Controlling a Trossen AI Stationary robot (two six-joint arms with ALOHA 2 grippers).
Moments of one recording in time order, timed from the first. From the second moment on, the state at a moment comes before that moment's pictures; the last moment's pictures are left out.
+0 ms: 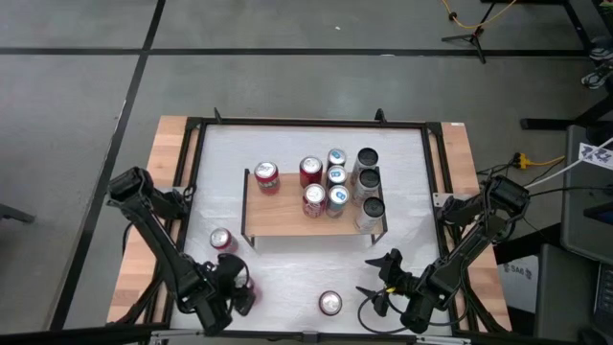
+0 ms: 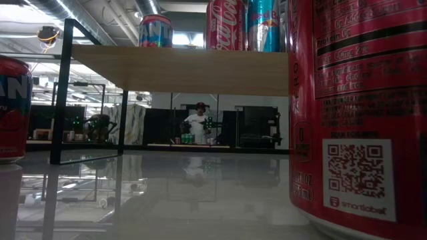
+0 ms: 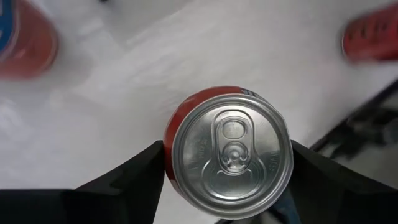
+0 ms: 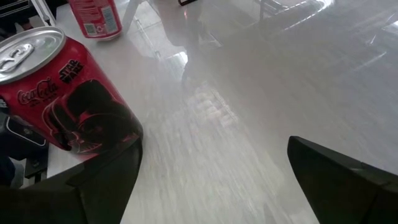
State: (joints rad) left arm -0.89 1.72 1.33 -0.96 -0.36 -1.94; right arm 0.98 1.69 0.90 -0.31 0.90 1.27
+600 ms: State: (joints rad) left arm -0.82 1.72 1.34 -0.99 -0.38 -2.06; right arm 0.98 1.69 0.90 -0.31 0.90 1.27
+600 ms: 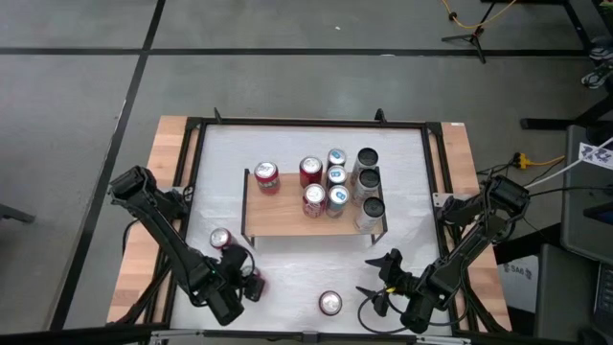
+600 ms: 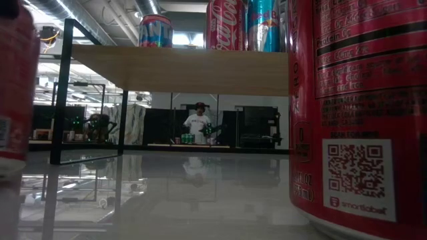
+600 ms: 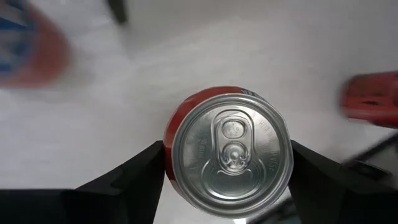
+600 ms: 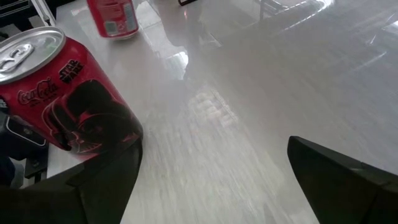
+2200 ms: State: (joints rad) left arm -0.82 1.78 1.42 -1.29 -0.33 -2.22; right arm 0.98 1.69 0.90 -0.32 0.90 1.27
